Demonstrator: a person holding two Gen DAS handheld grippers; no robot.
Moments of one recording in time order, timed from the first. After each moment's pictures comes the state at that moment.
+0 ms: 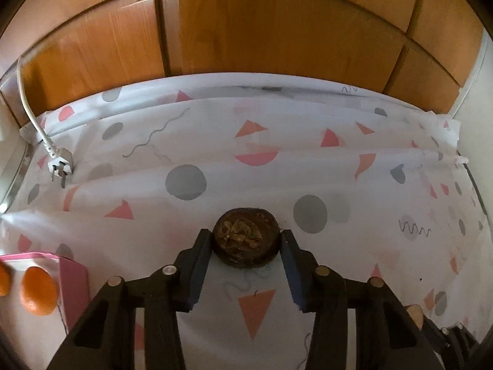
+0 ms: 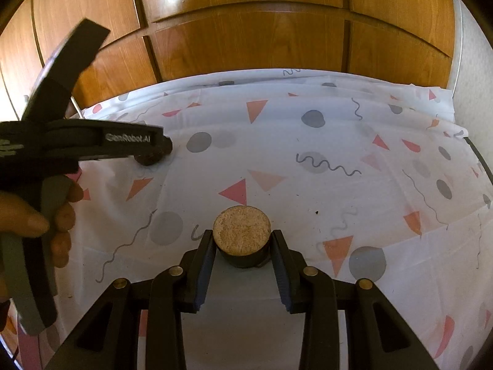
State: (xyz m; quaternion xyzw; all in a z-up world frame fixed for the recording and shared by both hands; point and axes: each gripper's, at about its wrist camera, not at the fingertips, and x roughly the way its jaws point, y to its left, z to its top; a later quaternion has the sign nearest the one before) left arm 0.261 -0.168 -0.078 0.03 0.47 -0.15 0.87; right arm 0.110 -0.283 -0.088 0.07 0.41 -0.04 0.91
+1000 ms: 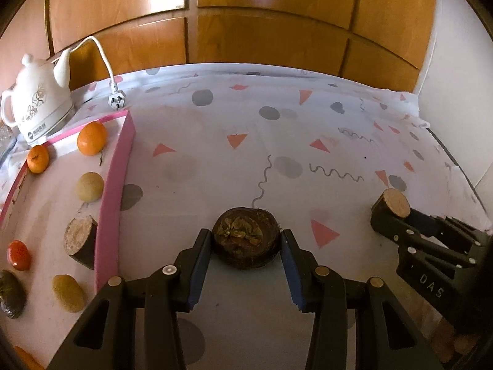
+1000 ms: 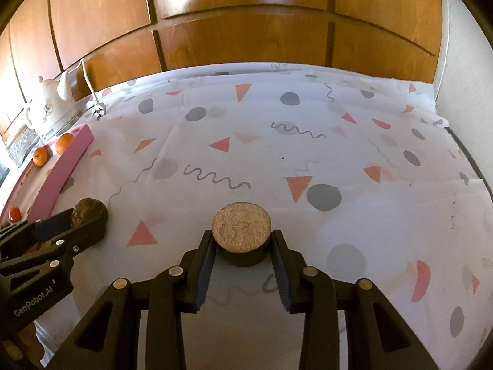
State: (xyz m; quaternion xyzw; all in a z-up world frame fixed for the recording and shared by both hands) left arm 0.076 -0.129 -0.085 0.03 0.42 -0.16 0.90; right arm 0.043 -0.290 -0.090 0.04 0.41 -0.04 0.91
